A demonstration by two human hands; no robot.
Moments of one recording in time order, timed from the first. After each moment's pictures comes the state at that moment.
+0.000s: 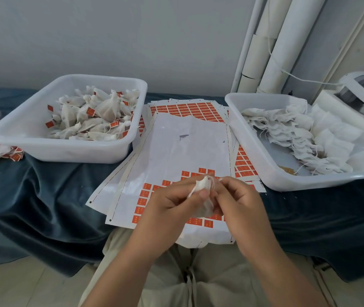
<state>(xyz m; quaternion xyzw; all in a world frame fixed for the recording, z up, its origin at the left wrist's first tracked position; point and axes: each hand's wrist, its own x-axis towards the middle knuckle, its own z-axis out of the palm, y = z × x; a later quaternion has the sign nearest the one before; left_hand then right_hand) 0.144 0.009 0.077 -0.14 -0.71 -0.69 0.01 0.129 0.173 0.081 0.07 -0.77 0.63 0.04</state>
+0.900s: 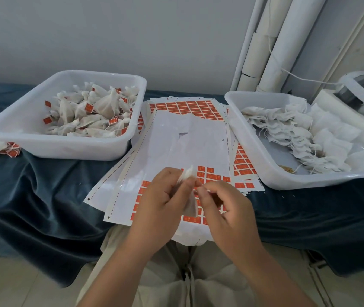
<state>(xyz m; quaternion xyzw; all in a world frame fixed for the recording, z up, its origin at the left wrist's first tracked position) 0.143 0.008 0.081 -0.05 -0.78 -0.61 0.10 0.137 0.164 0.063 0.20 -0.83 0.48 0.21</state>
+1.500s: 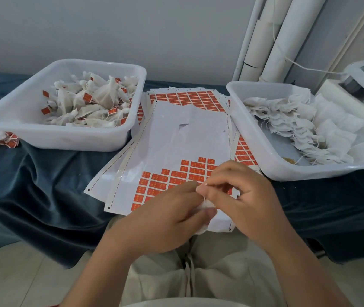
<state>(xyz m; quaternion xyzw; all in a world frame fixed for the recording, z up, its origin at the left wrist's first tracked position) 0.151 -0.005 0.086 -0.30 -0.88 -0.38 -0.04 0.131 0.187 0.100 0.28 -0.82 0.49 0.12</state>
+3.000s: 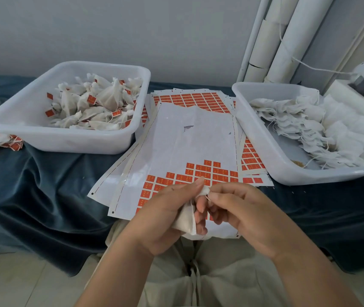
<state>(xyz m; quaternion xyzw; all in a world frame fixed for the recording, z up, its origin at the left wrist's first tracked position) 0.141 -0.003 0.075 -0.06 -0.50 -0.83 -0.25 0.128 0.187 0.094 0.16 -0.71 0.64 -0.23</state>
